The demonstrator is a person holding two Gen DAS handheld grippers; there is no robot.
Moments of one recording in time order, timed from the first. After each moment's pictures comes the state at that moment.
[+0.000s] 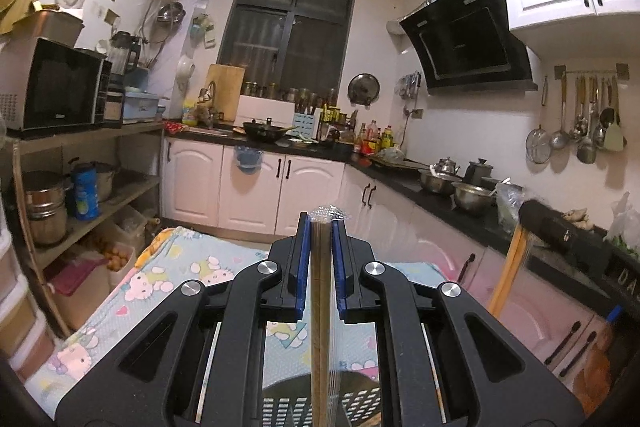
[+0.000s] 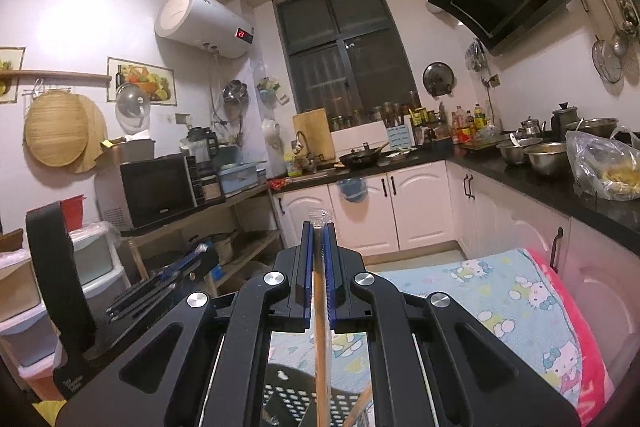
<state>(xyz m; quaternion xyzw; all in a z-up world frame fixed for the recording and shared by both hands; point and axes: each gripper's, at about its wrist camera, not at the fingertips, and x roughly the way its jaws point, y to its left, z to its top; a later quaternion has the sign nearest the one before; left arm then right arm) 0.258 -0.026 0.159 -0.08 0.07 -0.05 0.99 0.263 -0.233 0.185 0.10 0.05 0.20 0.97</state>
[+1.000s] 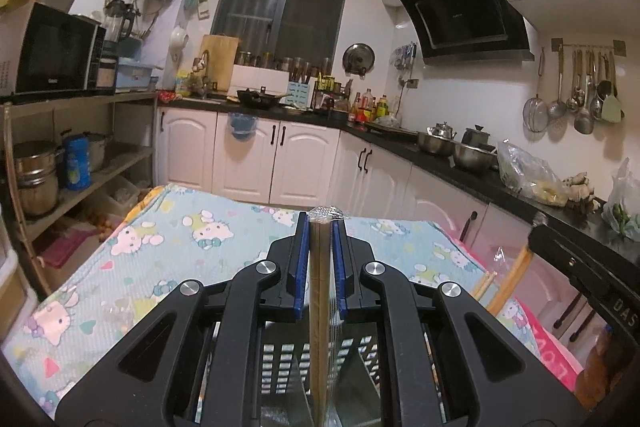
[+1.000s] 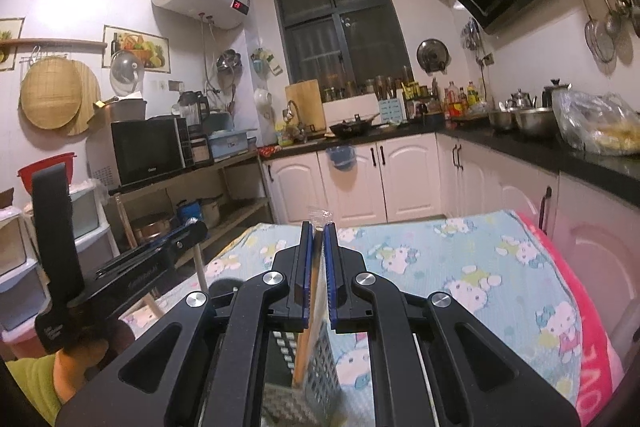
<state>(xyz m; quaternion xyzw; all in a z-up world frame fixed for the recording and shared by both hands) 0.261 -0.023 0.100 -0.08 0.12 -0.08 0.99 0.252 -0.249 0.102 0.08 0.10 0.20 0.97</state>
